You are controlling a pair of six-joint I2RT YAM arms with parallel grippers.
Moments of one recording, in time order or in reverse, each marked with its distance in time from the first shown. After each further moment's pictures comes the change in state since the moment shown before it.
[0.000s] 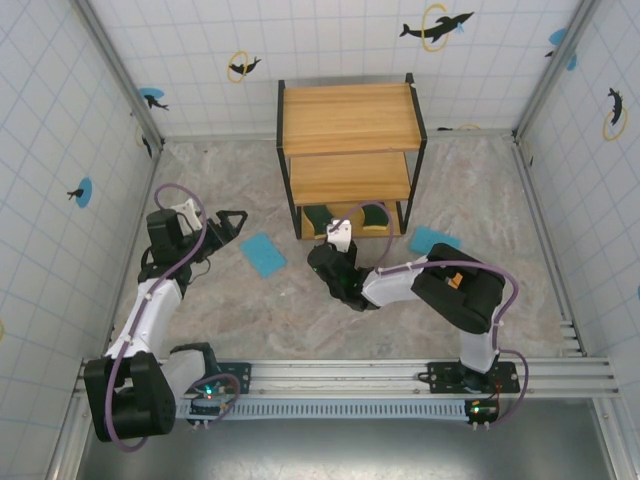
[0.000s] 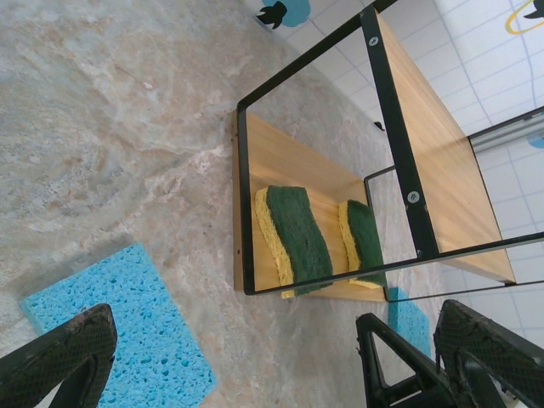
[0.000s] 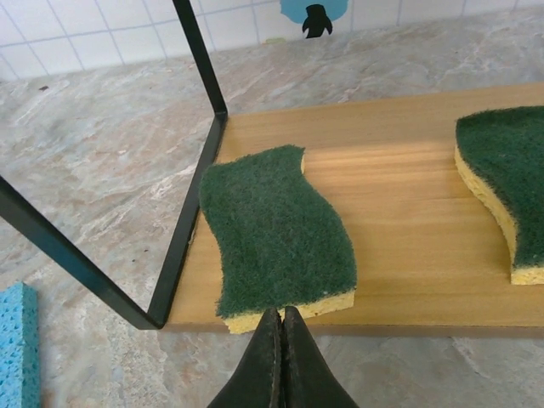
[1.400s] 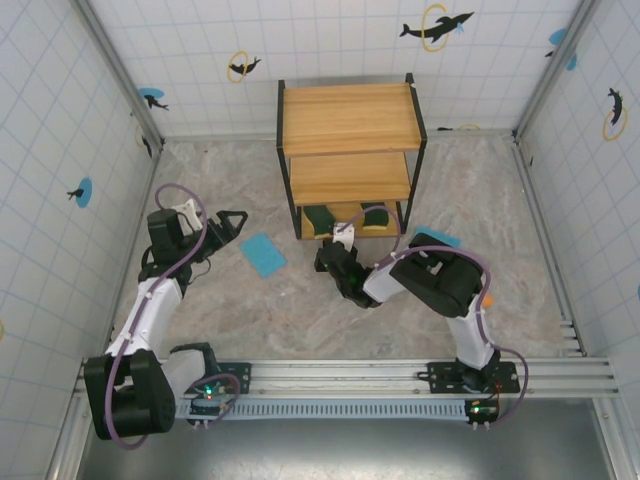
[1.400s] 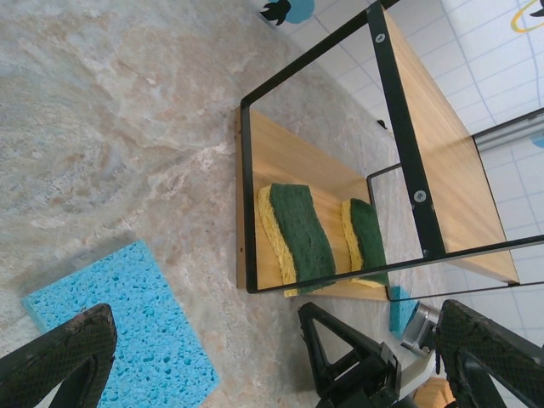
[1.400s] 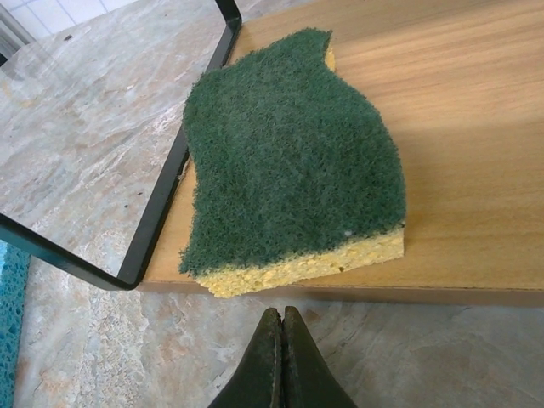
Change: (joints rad) left arm 0.000 0.011 0.000 0.000 0.000 0.000; right arm -0.097 0.162 -0.041 0.224 -0.279 0.079
